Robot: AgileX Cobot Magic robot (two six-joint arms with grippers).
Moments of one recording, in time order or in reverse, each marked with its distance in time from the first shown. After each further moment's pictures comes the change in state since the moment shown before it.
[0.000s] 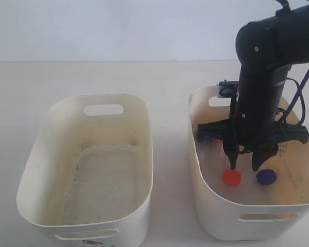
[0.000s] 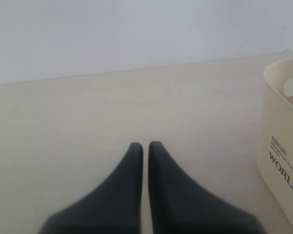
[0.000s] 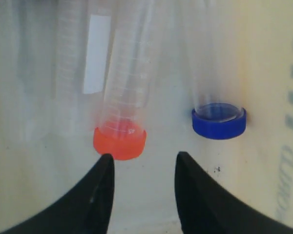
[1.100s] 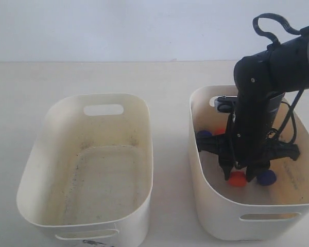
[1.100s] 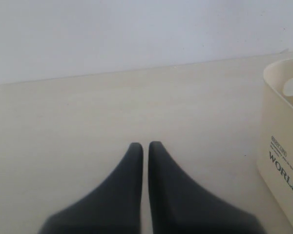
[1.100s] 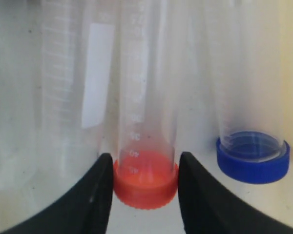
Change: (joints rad) left arm 0.000 0.000 0.000 0.000 0.000 0.000; right arm 0.000 0.055 0.112 -0.017 -0.209 0.040
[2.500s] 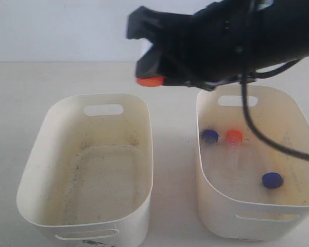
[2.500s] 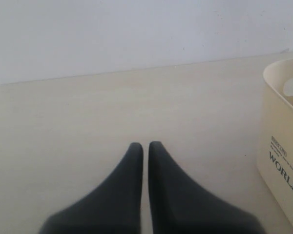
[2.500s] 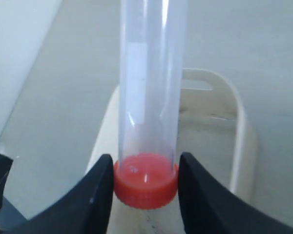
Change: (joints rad) left arm 0.000 0.000 0.000 0.000 0.000 0.000; right arm 0.312 -0.567 0.011 0.372 -0.399 -0.271
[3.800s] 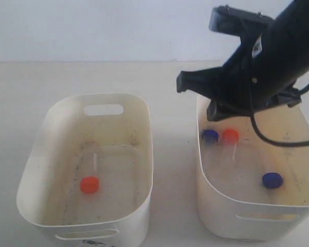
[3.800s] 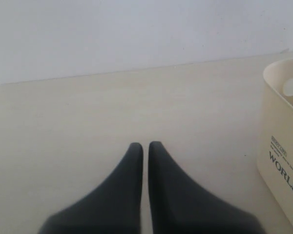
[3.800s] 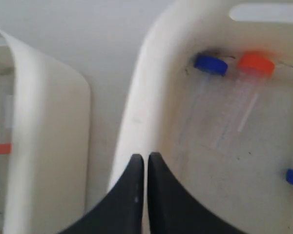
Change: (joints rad) left arm 0.000 0.000 0.000 0.000 0.000 0.000; right arm -0.195 0.140 0.004 -0.297 0.297 0.170
